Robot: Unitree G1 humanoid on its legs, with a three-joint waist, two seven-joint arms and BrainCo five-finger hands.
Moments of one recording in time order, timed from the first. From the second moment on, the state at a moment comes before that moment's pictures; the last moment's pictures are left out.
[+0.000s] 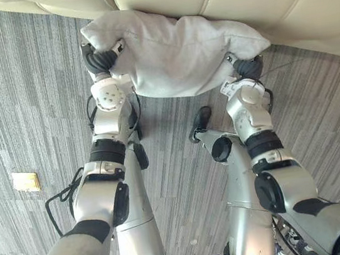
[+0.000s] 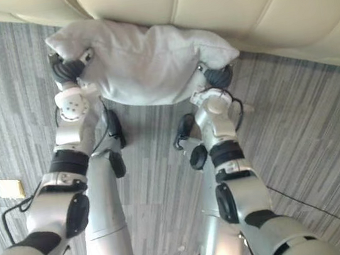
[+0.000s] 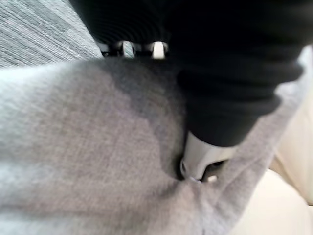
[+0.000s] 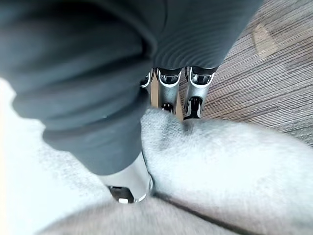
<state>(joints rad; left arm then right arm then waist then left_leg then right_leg) -0.97 0.18 0.00 0.63 -0.20 -0.08 0.48 -0.86 -0.08 -0.13 0.60 0.30 -0.07 -0.53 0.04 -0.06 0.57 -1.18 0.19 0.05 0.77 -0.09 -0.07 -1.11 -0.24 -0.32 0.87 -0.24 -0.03</state>
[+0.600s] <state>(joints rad) -0.20 0.06 -0.18 0.13 -0.16 -0.15 0.46 -0.04 -0.04 0.10 -0.02 0.12 -0.15 -0.43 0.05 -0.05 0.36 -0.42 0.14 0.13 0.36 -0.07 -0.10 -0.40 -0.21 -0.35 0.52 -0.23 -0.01</state>
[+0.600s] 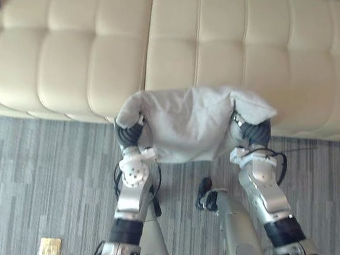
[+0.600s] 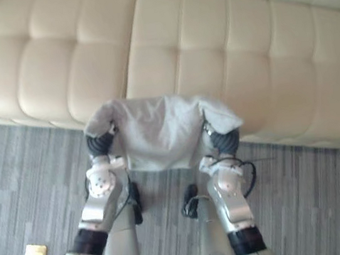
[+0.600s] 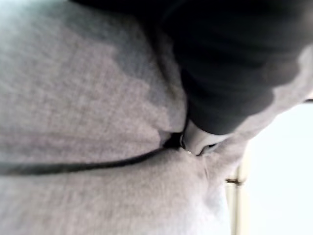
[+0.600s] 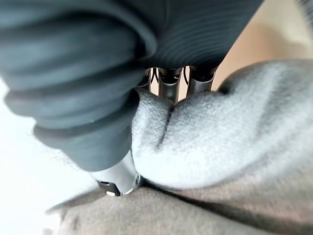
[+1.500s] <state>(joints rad) 0.11 0.11 -0.29 0.11 -0.22 -0.18 0.34 0.13 -0.11 0.09 0.07 0.04 -0.14 -0.32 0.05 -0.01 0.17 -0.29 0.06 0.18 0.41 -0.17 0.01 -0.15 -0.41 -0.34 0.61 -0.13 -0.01</state>
